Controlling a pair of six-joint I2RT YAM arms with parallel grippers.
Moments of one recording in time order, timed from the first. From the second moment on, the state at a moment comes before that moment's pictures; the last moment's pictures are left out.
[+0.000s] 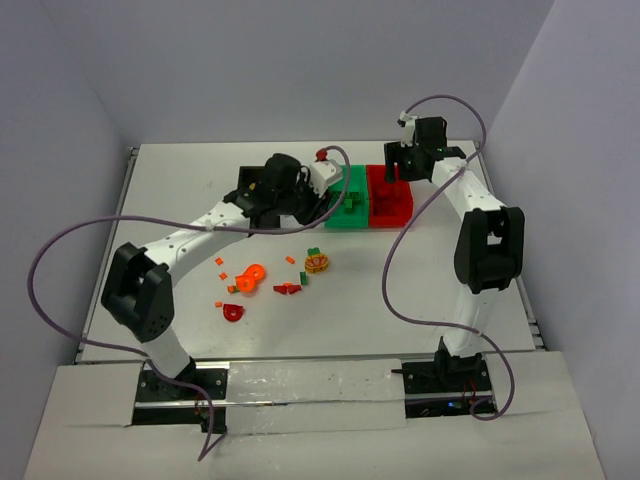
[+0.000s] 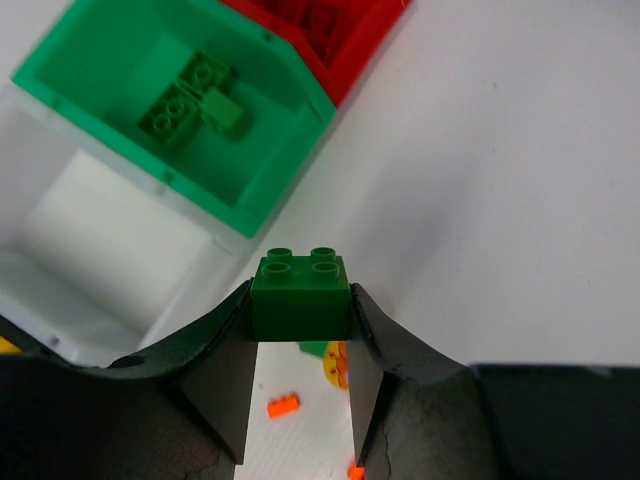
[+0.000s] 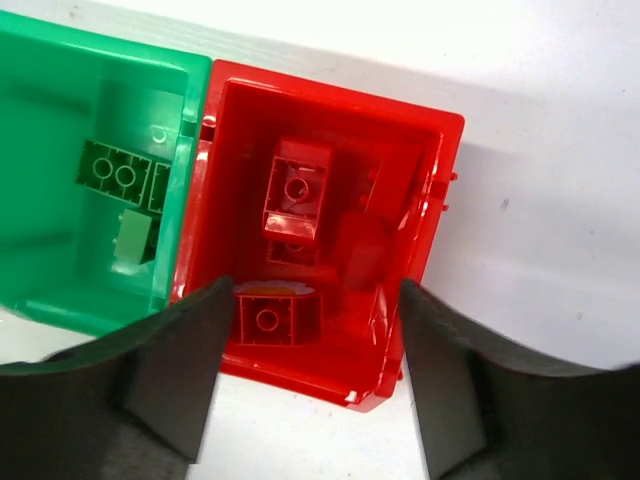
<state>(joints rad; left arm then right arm) -0.69 1.68 1.36 -0.28 0.27 0.18 0.09 1.92 1.61 -0.49 -0.15 -0.04</state>
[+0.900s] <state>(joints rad) -0.68 2.31 1.97 -0.18 0.00 0.13 0.09 1.42 1.31 -0.50 -0.24 -0.03</state>
